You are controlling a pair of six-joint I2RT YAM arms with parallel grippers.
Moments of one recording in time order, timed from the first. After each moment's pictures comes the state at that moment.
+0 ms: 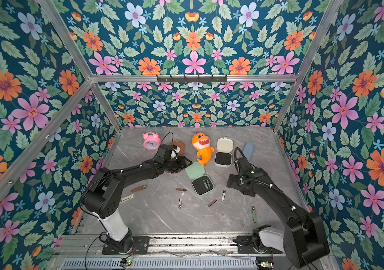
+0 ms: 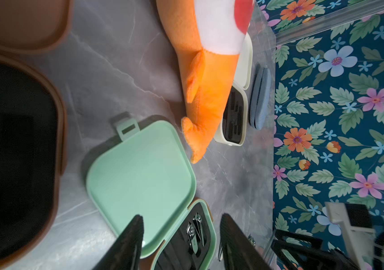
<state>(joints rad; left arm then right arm) -0.52 1.76 0.98 0.07 0.44 -0.84 0.25 1.16 0.76 -0.88 0.02 0.71</state>
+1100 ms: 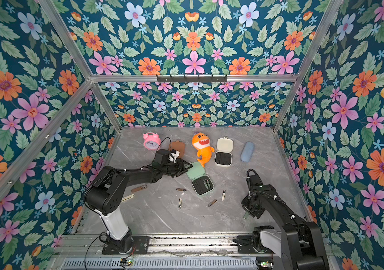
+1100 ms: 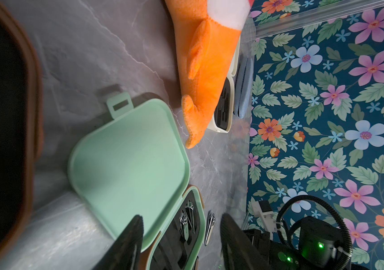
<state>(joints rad) -0.49 1.81 0.88 0.30 0.58 -0.93 0.13 1.16 0.51 -0.87 -0.09 0.91</state>
